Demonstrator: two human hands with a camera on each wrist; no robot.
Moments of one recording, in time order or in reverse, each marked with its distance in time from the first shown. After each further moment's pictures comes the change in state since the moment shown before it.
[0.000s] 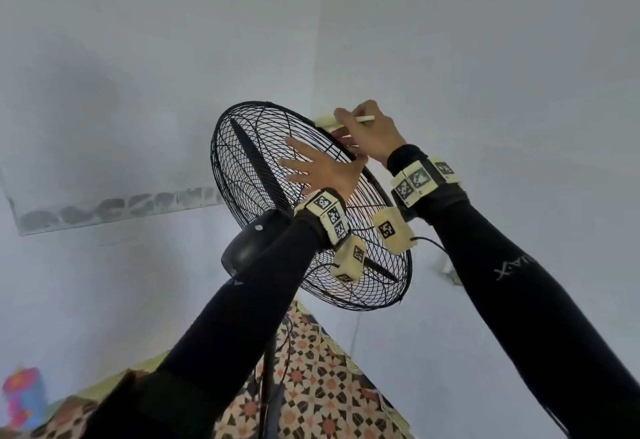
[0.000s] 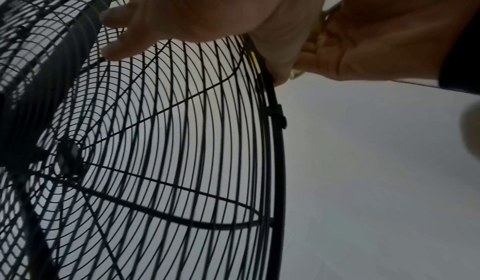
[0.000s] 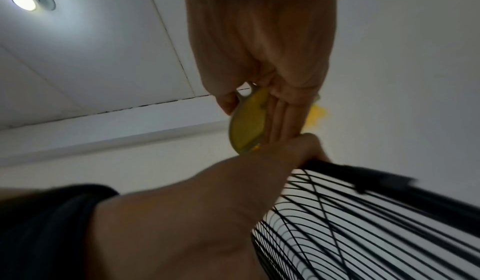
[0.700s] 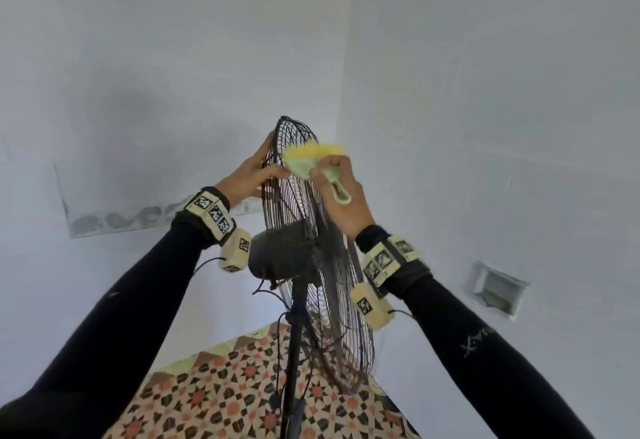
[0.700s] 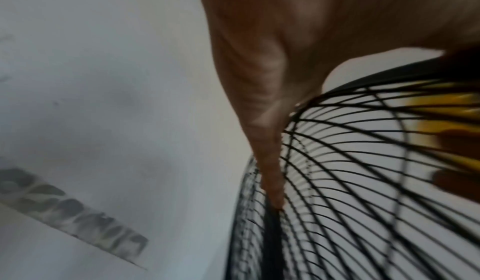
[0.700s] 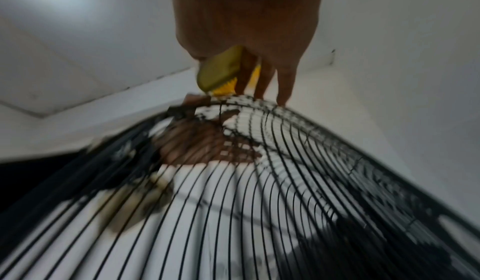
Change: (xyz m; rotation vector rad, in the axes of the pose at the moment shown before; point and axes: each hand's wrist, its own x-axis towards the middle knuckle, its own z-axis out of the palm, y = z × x) left_hand 0.104 -0.050 -0.204 0.040 -0.572 0.367; right_hand -0.066 0.029 0.109 0.160 -0.040 -0.361
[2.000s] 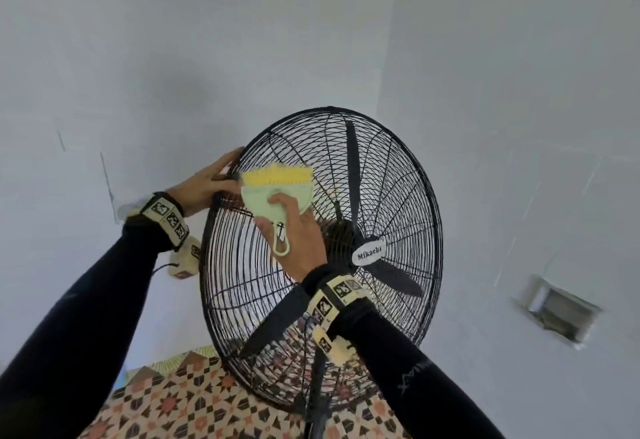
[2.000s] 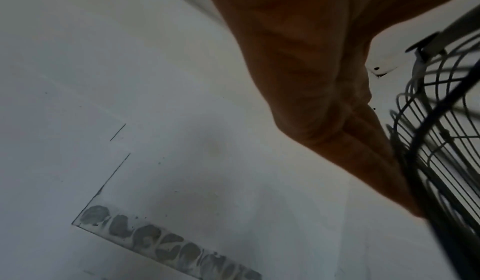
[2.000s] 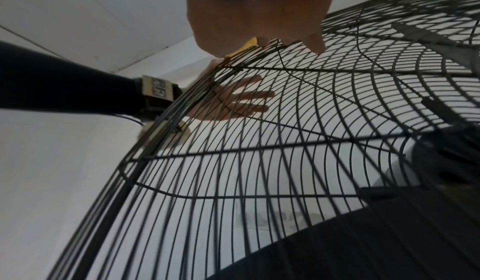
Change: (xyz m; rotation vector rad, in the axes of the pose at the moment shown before) left_hand -0.022 -0.073 -0.112 -0.119 0.028 -0.211; right_hand -0.016 0.054 0.142 -0.167 -0.118 -0.211
